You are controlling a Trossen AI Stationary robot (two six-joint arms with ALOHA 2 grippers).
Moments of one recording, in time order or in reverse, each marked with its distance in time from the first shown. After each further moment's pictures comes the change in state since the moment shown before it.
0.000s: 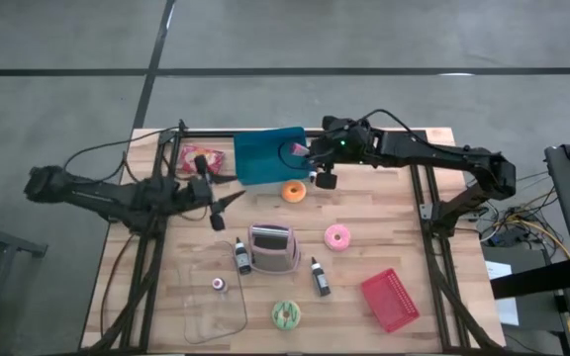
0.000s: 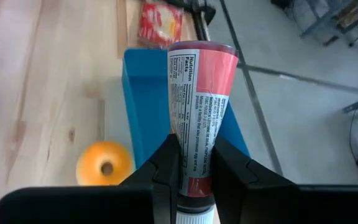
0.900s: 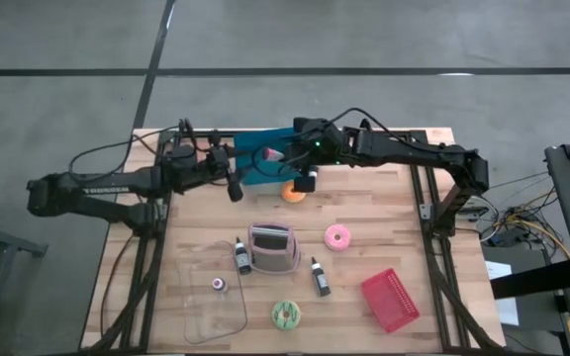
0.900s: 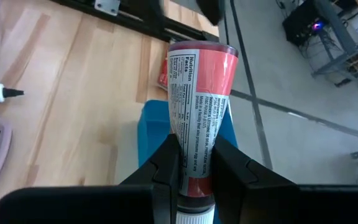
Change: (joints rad) left arm 0.327 0.189 0.131 -0.047 0.193 0.010; right arm 0.069 0.206 0.281 -0.046 -0.031 -0.073
